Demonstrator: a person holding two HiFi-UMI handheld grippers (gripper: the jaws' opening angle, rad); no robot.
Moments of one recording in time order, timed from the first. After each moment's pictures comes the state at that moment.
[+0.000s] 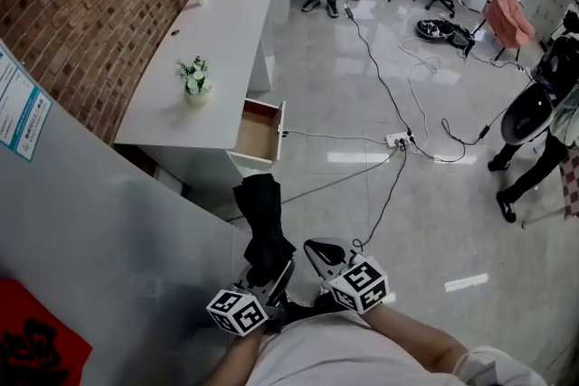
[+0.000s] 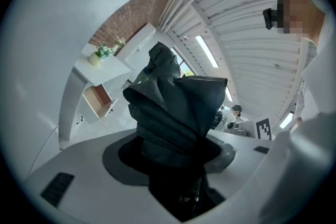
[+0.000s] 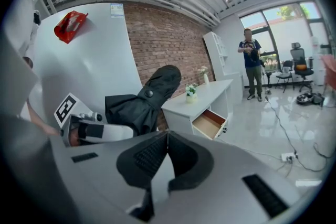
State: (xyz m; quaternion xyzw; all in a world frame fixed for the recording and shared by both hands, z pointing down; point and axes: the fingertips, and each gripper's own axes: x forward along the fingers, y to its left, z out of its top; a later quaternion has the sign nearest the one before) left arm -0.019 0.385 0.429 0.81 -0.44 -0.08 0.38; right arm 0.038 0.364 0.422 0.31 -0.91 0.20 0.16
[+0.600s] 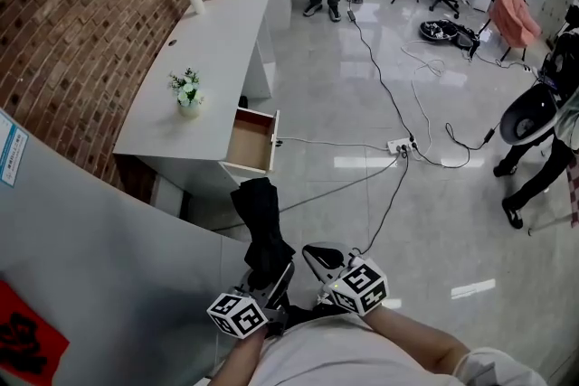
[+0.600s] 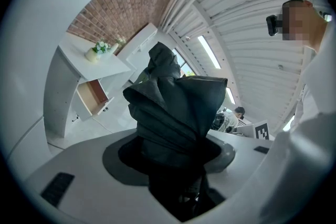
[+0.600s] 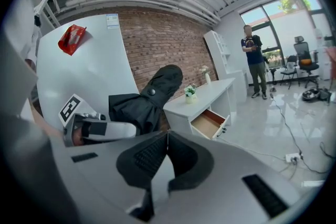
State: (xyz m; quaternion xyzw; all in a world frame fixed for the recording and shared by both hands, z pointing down) left arm 0.033 0.356 0.431 0.80 -0.45 -0.09 0.38; right arm 0.086 0.339 0.429 0.28 -0.92 0.21 0.15
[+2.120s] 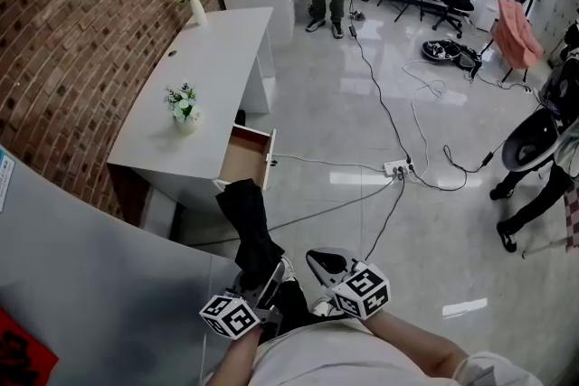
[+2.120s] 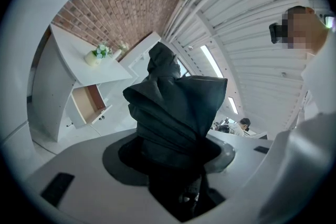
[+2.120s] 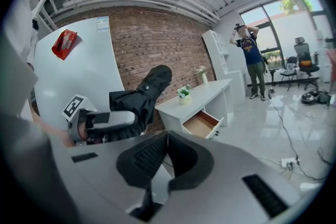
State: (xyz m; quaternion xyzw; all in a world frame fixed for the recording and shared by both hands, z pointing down) left arm 0.040 0.296 0.424 0.79 -0.47 -0.13 0.37; right arm 0.123 0.285 0.431 0.29 -0.92 0.21 0.15
